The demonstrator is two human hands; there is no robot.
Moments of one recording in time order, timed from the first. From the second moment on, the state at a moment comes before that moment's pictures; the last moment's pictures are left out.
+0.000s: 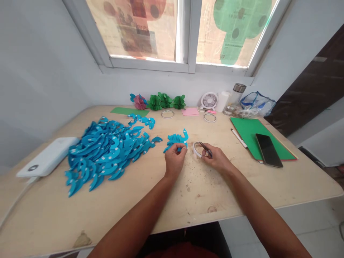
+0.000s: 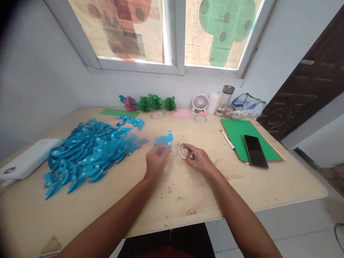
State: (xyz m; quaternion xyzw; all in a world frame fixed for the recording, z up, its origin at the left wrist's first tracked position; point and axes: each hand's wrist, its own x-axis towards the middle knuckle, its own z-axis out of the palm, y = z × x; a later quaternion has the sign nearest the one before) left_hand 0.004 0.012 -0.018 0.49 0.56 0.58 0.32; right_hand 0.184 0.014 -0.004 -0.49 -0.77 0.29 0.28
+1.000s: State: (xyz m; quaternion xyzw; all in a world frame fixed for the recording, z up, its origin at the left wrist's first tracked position) left_hand 0.006 -0.006 0.003 0.55 0.39 0.53 0.50; right_hand 0.204 0.013 0.013 -0.39 -0.55 0.63 0.38
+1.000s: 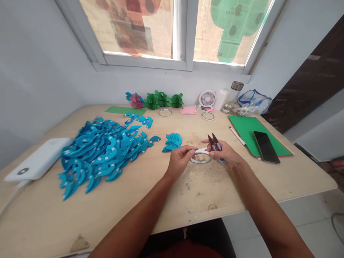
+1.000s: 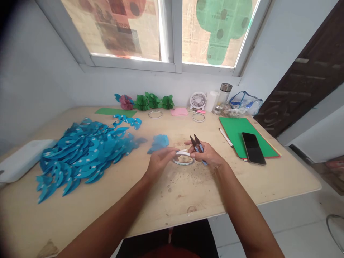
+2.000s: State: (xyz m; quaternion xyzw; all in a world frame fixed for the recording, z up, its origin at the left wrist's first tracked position) left_hand 0.009 -0.002 -0.007 0.44 0.33 0.56 0.61; right_hand 0.195 0.019 0.007 -0.46 -0.52 0.53 0.49
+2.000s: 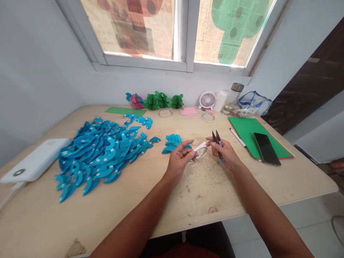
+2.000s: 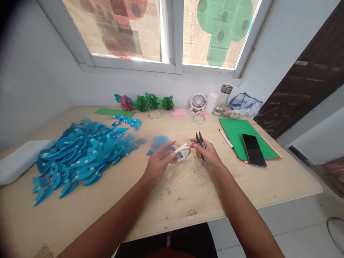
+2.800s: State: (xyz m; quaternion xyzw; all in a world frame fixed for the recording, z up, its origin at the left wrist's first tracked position) left_hand 0.010 -0.008 -0.001 0.50 0.39 0.58 0.51; right_hand 0.182 0.008 0.011 -0.45 -0.65 0.49 0.38
